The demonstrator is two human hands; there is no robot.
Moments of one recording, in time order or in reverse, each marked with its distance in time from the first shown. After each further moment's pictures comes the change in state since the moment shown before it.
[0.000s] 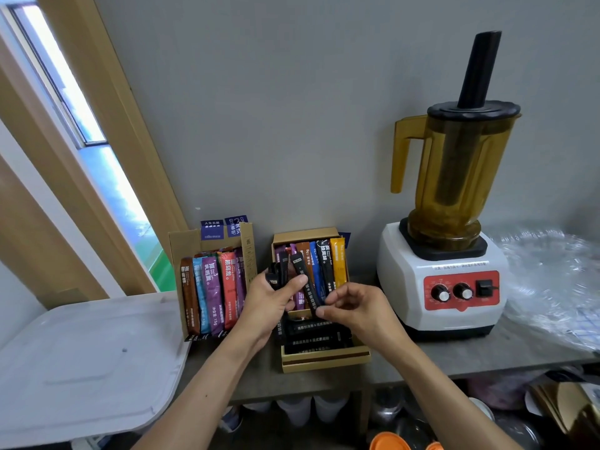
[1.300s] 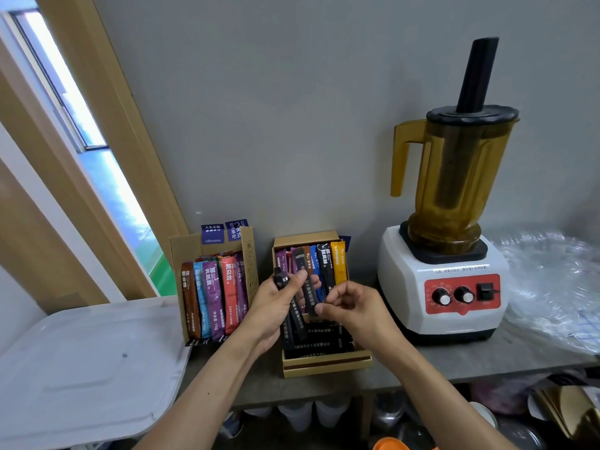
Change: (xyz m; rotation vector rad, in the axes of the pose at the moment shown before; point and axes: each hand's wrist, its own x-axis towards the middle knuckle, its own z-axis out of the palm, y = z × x) left_hand 0.005 0.001 0.005 -0.150 -0.098 -0.129; right_hand 0.003 -0.005 0.006 0.068 -0.004 0.013
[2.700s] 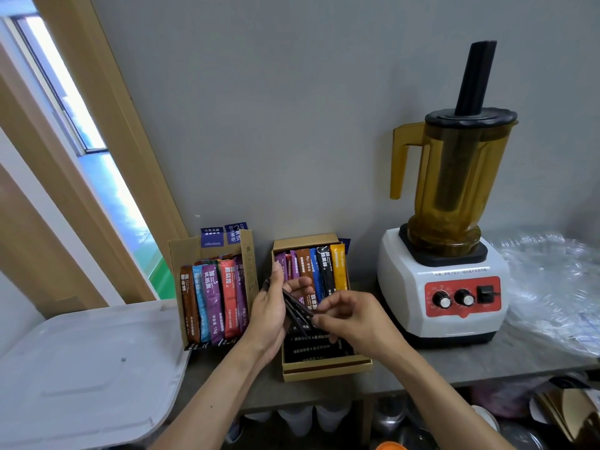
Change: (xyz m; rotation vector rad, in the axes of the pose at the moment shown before) left_hand -0.011 0.004 0.012 -0.195 0.156 0.004; right_hand -0.006 -0.012 0.000 -0.132 -0.079 0.031
